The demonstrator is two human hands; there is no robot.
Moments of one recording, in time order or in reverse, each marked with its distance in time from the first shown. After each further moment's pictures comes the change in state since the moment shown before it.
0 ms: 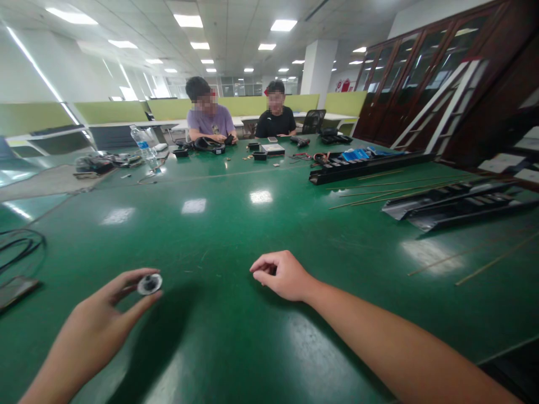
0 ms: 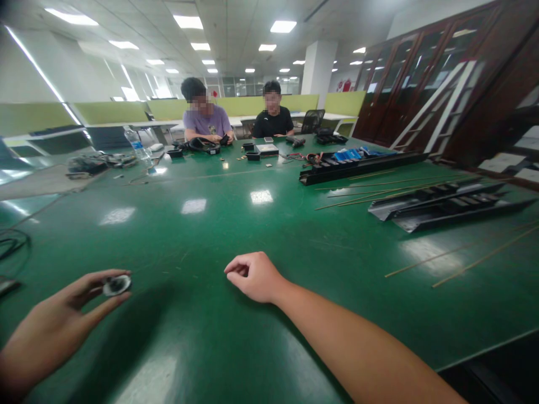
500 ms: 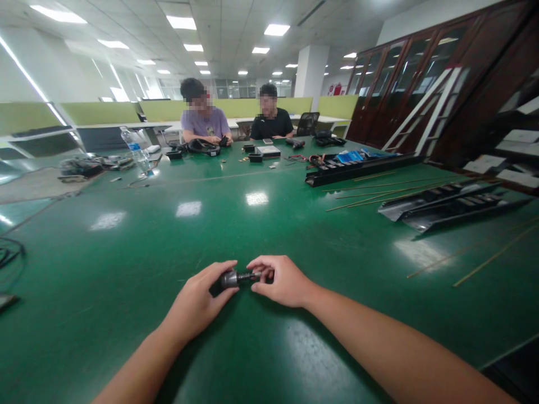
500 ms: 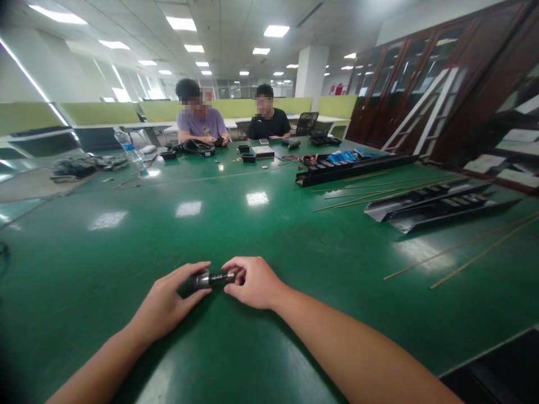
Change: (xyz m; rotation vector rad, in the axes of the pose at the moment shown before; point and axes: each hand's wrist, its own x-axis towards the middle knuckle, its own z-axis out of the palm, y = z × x) left_hand 0.036 0.069 0.108 -0.291 -0.109 0.537; right_hand 0.004 0.007 0.000 -0.001 -0.021 -0.008
